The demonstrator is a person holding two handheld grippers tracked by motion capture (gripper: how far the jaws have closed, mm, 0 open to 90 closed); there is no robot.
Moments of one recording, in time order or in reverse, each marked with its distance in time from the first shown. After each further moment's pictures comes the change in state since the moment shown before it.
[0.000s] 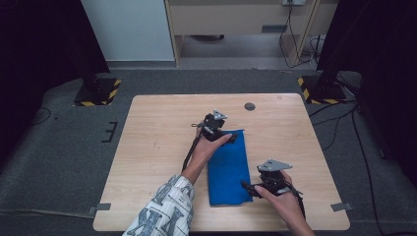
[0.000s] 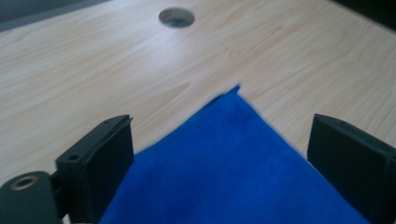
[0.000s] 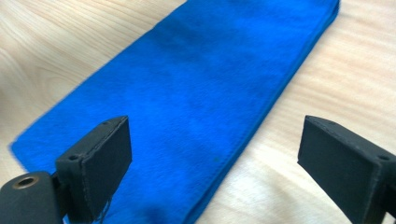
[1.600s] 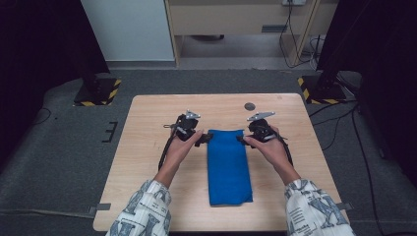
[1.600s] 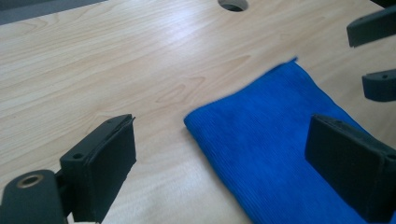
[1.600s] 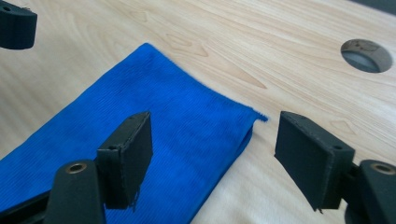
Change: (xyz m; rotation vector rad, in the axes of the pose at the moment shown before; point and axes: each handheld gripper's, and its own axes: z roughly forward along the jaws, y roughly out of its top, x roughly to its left) left arm 0.058 -0.022 -0.048 -0.003 0.033 -0.091; right arm -0.083 0.116 0.080 0.079 -0.053 -0.046
